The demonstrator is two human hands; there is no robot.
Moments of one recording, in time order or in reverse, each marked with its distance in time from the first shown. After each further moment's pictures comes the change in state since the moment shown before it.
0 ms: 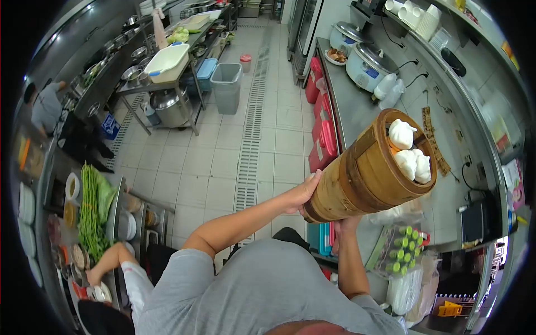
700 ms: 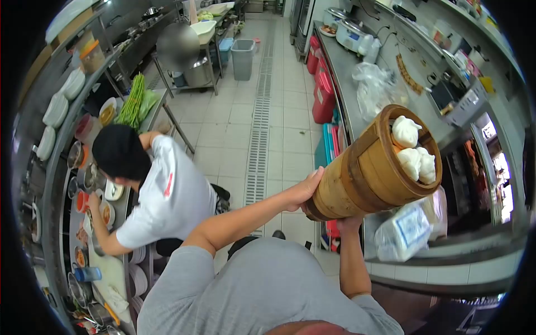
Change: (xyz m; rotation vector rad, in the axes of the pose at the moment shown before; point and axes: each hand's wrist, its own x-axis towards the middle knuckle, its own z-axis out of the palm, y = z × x) left_hand -0.536 -0.397 0.424 0.055 -0.023 0.001; right_hand -0.767 -0.088 -0.195 0.017 0.030 0.029
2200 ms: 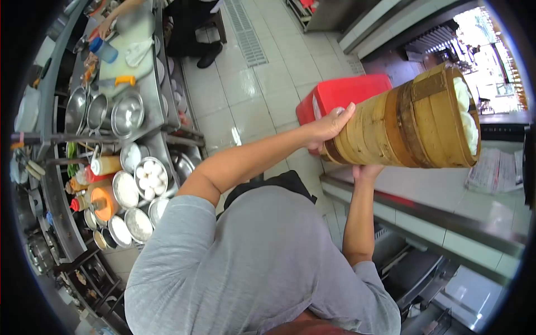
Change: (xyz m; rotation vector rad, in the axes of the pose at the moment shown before) left_hand -1.221 -0.795 0.621 0.035 -0.401 -0.207; right_hand -1.664 0.148 -0.193 -0.186 0.560 -0.329
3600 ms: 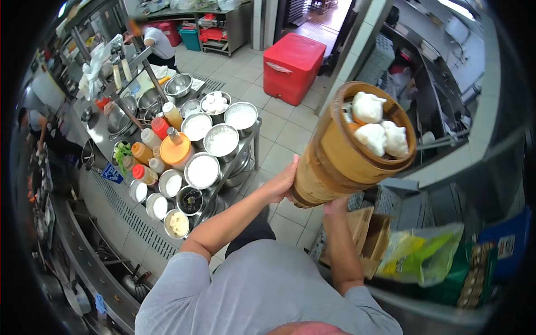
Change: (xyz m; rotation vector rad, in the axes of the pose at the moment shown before) left_hand -1.007 -0.429 -0.003 0.282 -0.420 -0.282; right_hand -1.144 0.313 0.036 0.314 0.391 -0.217
